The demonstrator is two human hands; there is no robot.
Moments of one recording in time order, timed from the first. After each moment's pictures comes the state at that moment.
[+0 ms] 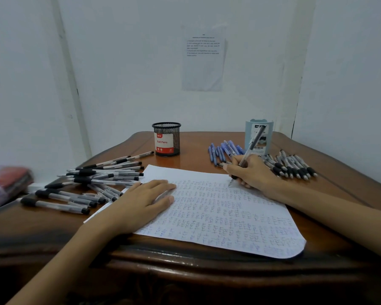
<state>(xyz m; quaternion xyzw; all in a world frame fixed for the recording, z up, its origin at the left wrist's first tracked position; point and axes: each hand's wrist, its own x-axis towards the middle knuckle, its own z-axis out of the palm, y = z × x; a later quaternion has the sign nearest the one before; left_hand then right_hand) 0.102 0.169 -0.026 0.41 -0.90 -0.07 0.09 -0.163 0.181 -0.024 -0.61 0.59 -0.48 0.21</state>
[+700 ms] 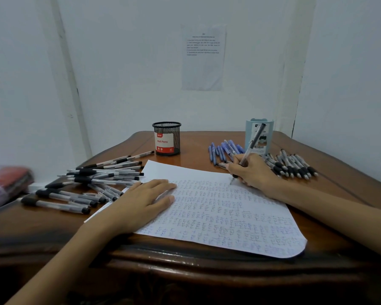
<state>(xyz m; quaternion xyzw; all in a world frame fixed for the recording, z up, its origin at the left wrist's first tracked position) 0.102 0.169 -0.026 0.42 -0.90 -0.07 0.08 -0.164 0.176 -0.026 -0.61 0.60 -0.48 0.16</state>
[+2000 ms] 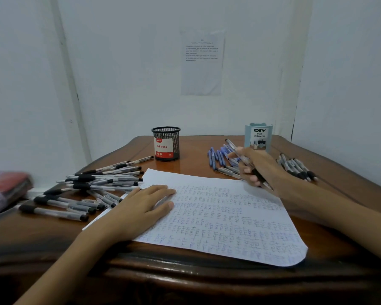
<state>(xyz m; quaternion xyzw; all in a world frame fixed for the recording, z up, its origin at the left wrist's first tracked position) 0.101 0.169 -0.026 0.42 -0.90 -0.07 0.08 -0.166 0.198 0.002 -0.51 0.53 -0.55 0.40</state>
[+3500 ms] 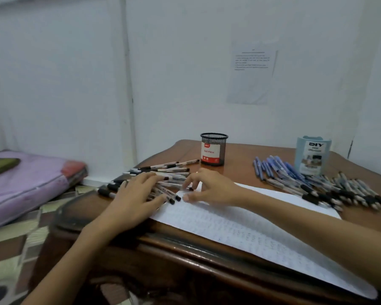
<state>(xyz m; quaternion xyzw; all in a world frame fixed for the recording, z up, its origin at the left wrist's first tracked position) 0.194 0.170 -0.025 0.53 -0.81 -0.05 0.23 -0.012 0.146 -0.005 -0.86 0.48 -0.17 0.08</state>
